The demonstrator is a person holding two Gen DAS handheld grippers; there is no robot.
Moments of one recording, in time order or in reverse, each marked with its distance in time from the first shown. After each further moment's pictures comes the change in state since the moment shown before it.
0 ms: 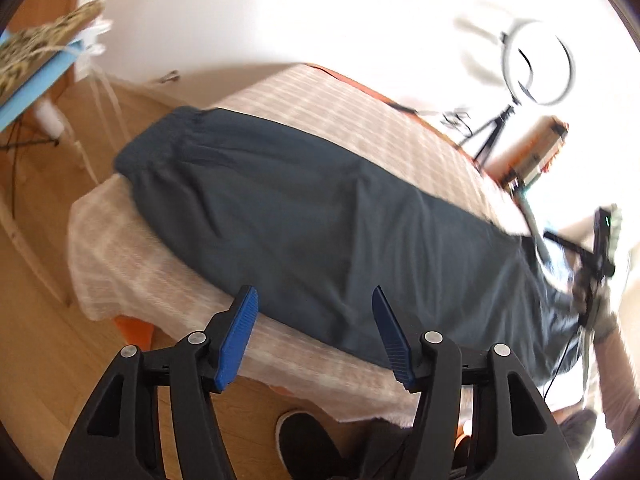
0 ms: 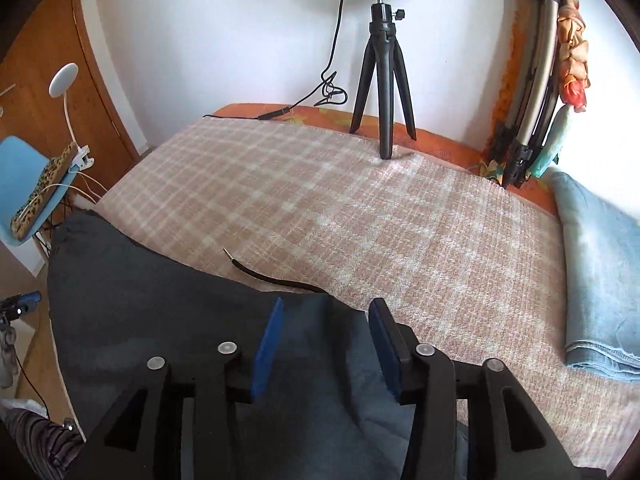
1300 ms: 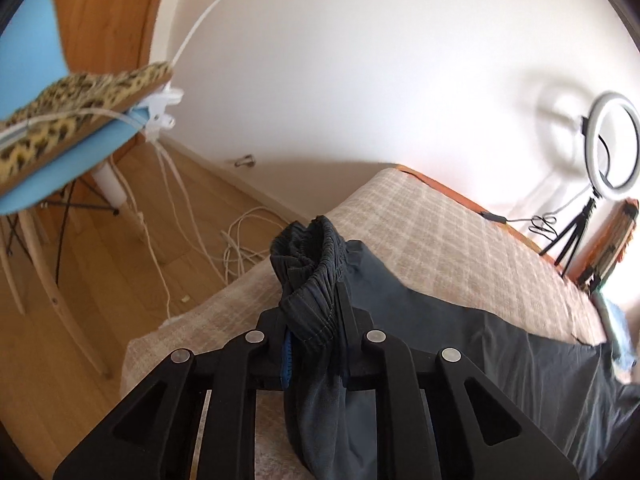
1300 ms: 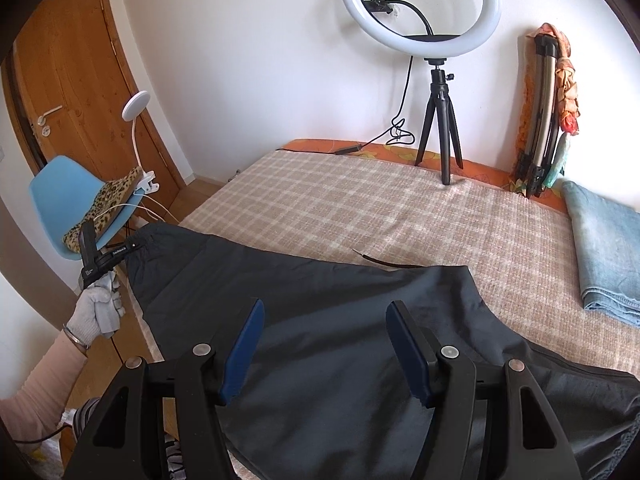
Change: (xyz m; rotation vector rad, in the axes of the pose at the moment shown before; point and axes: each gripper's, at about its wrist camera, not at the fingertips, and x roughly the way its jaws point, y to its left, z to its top) left arm 0.033 0.022 0.061 0.053 -0.344 0.227; right arm -0.099 0.097 -0.036 0.047 -0.096 0.130
